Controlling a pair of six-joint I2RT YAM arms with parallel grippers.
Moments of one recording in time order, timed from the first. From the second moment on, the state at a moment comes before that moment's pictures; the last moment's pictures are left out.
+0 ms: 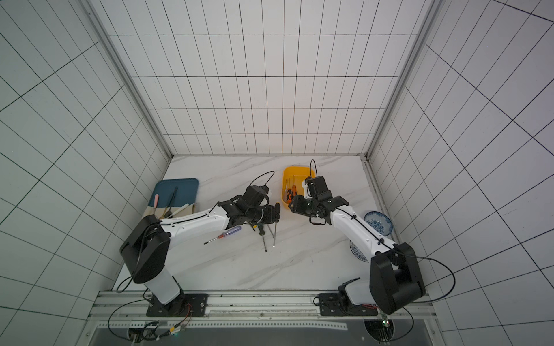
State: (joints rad) left arm -0.80 1.68 1.12 -0.23 0.25 -0.75; right arm 0.50 1.38 0.97 -0.43 -0.34 0.57
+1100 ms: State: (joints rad) left arm -0.80 1.55 1.02 -0.09 0.31 -0.77; right arm 0.50 1.45 1.01 -0.40 -0.45 0.58
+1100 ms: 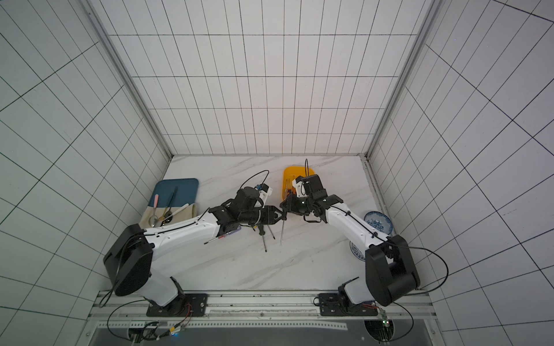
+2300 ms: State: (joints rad) left arm -0.62 1.17 0.73 -0.26 0.23 -0.80; right arm 0.28 2.20 1.99 -0.85 -0.06 0.37
